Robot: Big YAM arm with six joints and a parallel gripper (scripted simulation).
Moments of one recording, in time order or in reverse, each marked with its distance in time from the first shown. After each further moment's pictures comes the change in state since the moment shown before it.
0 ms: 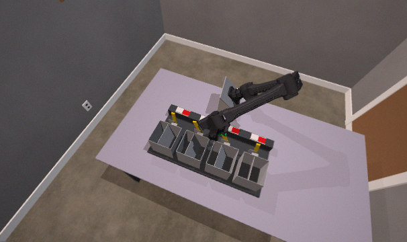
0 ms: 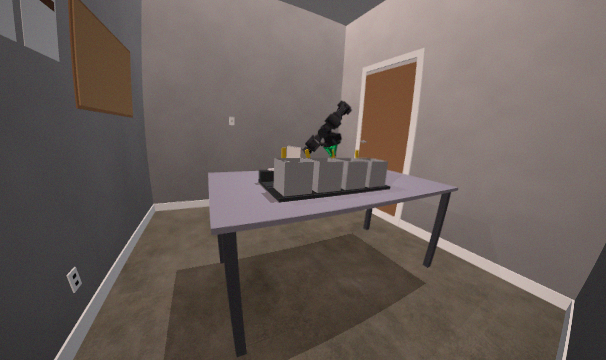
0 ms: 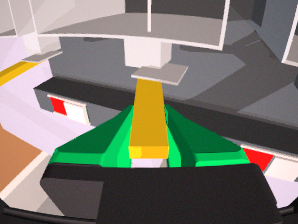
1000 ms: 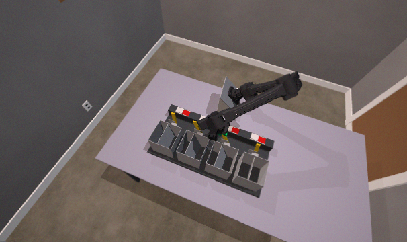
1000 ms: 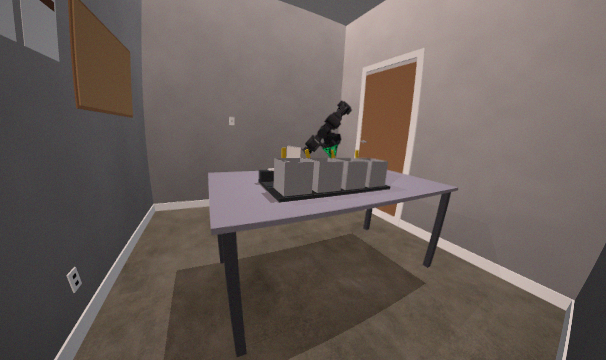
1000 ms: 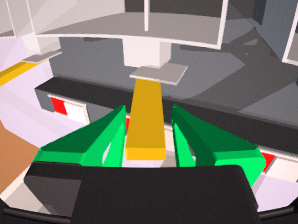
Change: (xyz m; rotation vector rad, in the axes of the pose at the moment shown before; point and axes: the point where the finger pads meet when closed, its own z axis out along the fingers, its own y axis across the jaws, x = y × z) arm 0.001 -0.002 0.002 -0.008 0.003 0.009
